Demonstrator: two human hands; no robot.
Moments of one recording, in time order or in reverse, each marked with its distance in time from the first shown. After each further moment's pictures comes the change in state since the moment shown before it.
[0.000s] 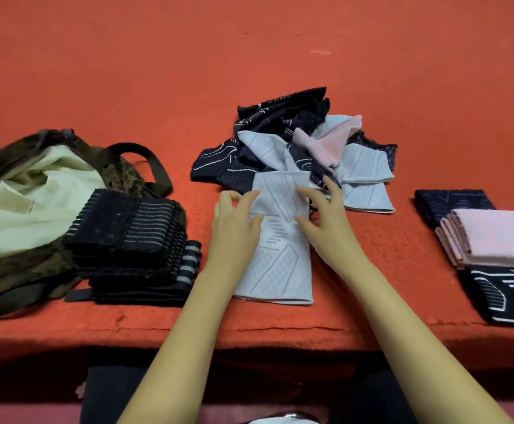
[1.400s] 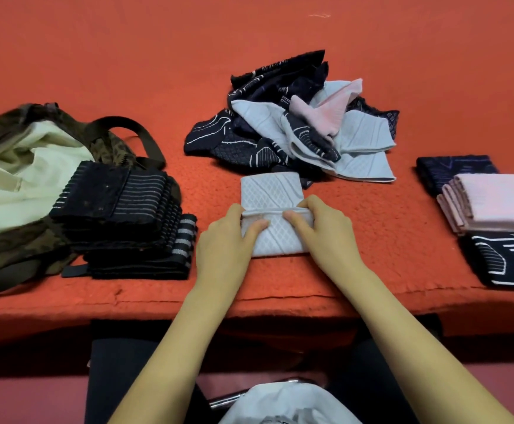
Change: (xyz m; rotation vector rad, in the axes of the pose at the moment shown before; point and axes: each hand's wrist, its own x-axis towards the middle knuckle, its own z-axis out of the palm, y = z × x) left_hand -0.056 0.008 -0.012 0.098 -0.034 -0.132; right_hand -0.046 -0.004 0.010 -0.175 -0.001 0.085
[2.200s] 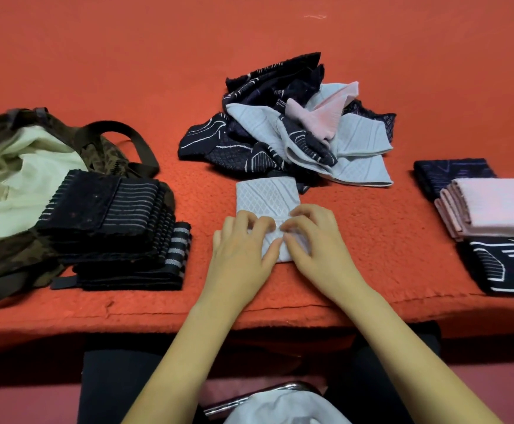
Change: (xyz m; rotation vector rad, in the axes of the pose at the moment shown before) left_hand -0.003 -0.008 0.030 0.159 -0.032 0.301; right_hand -0.012 0.016 0.011 0.069 0.016 -0.222
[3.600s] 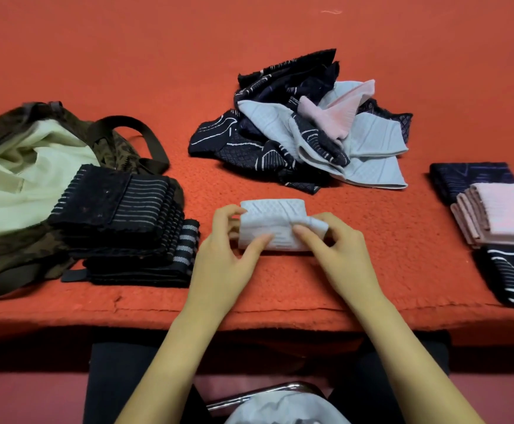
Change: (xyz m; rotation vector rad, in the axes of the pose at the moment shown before) left_hand -0.013 -0.006 -0.034 -0.566 0.099 -0.239; right_hand 0.000 -0.015 -0.015 0.288 0.061 0.207
